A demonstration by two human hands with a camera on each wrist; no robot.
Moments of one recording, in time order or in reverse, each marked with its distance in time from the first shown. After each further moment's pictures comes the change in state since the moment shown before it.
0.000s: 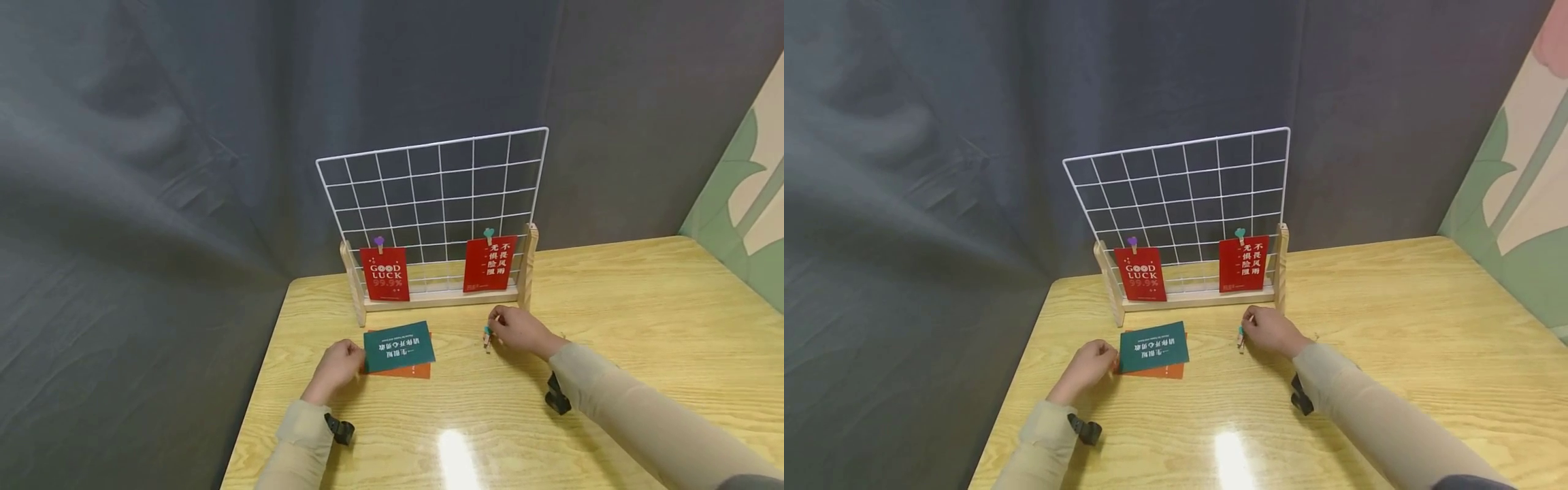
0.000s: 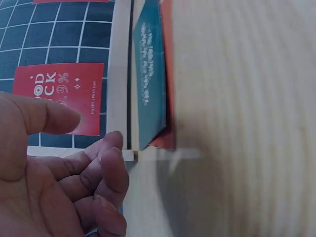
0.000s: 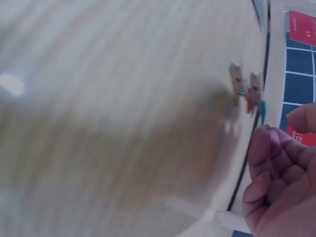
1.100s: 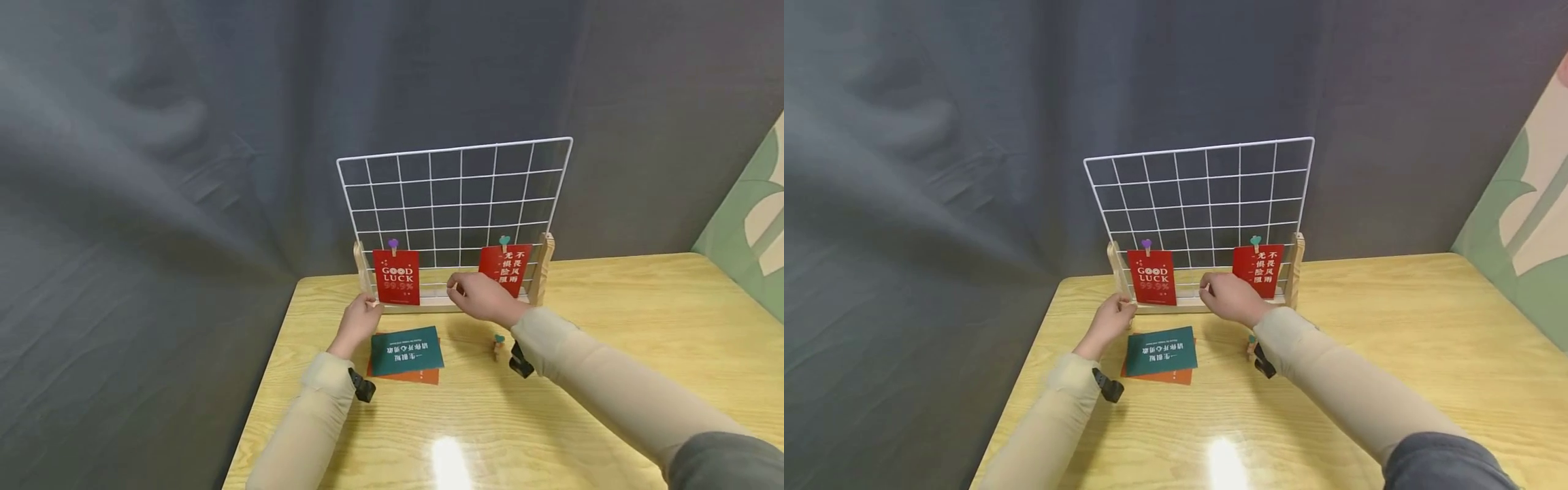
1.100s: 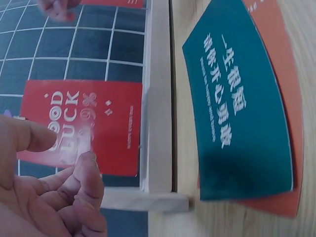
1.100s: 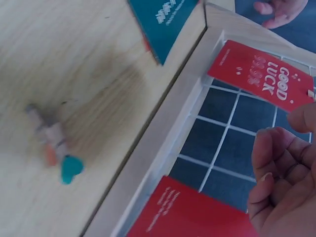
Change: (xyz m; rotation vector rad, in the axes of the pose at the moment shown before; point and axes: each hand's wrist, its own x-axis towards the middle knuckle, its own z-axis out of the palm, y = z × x) left_hand 0.052 0.053 -0.014 -0.098 0.107 0.077; right_hand 0.061 -0.104 -0.021 -0.207 0.054 -0.211
